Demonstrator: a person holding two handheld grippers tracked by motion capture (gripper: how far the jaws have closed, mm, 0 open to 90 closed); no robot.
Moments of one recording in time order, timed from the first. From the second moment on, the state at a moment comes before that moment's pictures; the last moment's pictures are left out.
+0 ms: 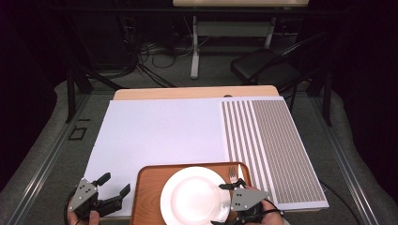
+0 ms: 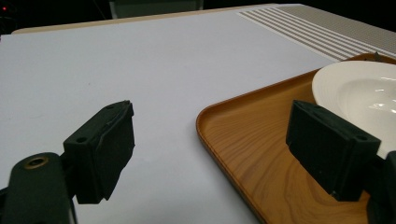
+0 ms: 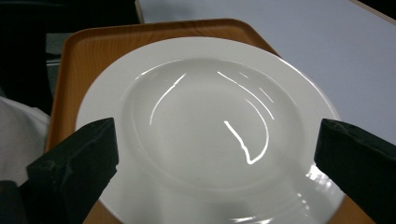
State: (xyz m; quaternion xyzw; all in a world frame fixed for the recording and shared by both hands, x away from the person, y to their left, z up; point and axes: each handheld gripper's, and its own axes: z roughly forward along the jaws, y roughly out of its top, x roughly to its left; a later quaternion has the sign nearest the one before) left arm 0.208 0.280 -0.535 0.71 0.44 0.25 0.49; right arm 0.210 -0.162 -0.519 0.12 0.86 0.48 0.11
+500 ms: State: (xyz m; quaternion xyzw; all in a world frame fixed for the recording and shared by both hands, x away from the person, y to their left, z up) left arm 0.208 0.281 -0.534 0.71 0.44 0.26 0.49; right arm 0.240 -0.200 -0.506 0.22 0.83 0.49 0.16
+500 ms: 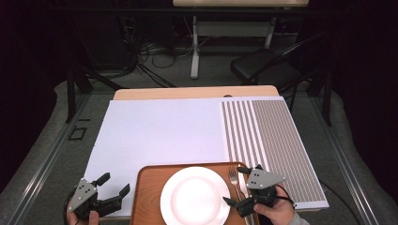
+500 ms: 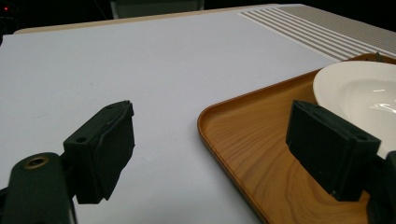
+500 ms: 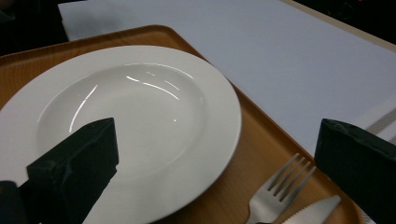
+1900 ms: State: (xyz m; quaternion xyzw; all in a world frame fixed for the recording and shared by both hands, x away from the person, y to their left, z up) left arm 0.207 0.284 -0.534 0.70 0.44 0.26 0.49; right arm 0.270 -0.300 -0.528 0.40 0.76 0.45 0.24
